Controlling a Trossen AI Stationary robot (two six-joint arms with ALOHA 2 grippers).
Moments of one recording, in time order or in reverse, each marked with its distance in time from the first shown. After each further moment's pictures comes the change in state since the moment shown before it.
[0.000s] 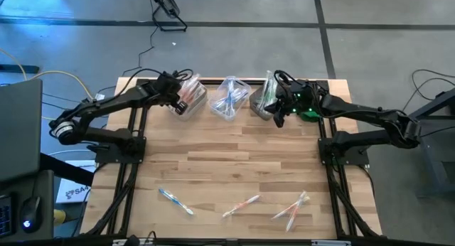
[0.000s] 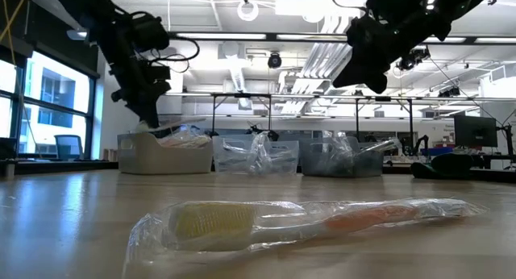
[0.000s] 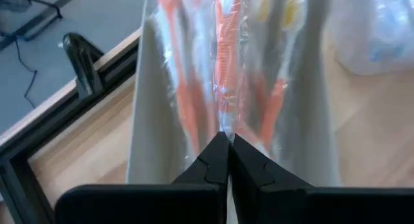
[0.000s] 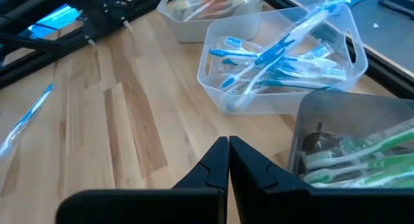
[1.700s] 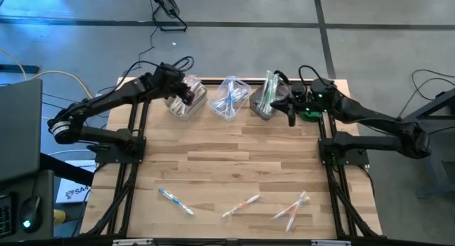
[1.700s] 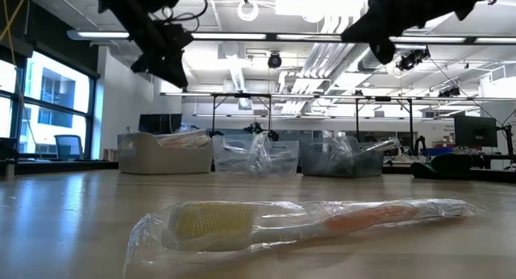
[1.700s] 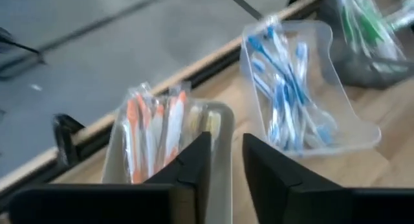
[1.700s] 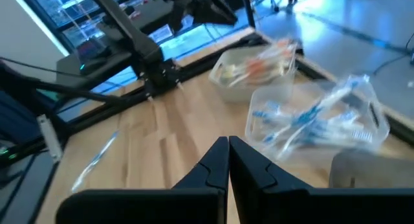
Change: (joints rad) left arm -0.141 -0.024 0.236 -0.052 -0.022 -0.182; right arm 0.020 -0.231 0.000 0.037 -0.070 0.082
